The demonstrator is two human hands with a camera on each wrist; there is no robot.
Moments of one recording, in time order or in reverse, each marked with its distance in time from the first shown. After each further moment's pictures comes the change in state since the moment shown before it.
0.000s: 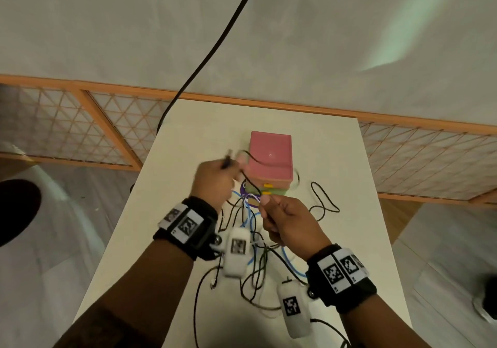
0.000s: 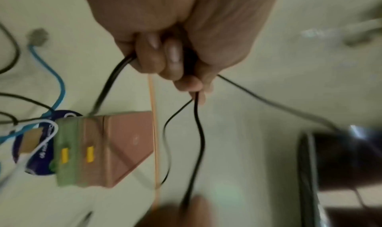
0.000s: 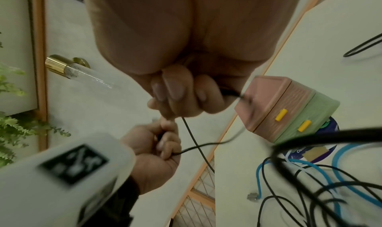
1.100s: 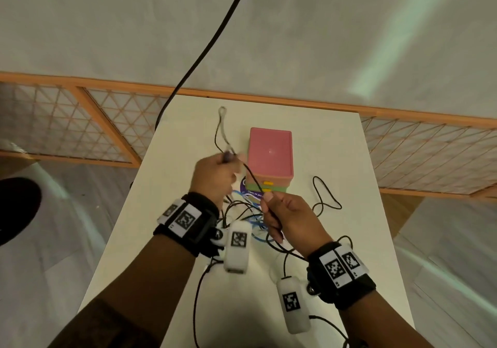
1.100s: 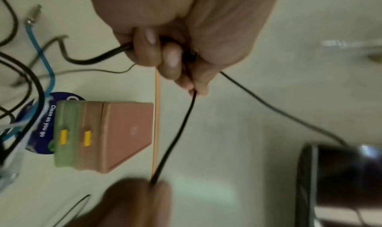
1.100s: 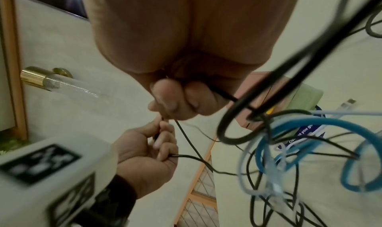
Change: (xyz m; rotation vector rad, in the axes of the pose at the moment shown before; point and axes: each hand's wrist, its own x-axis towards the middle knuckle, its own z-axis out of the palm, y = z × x) left_hand 0.012 0.000 0.003 -0.078 0.036 -0.055; right_hand 0.009 0.009 -0.006 0.104 0.007 0.004
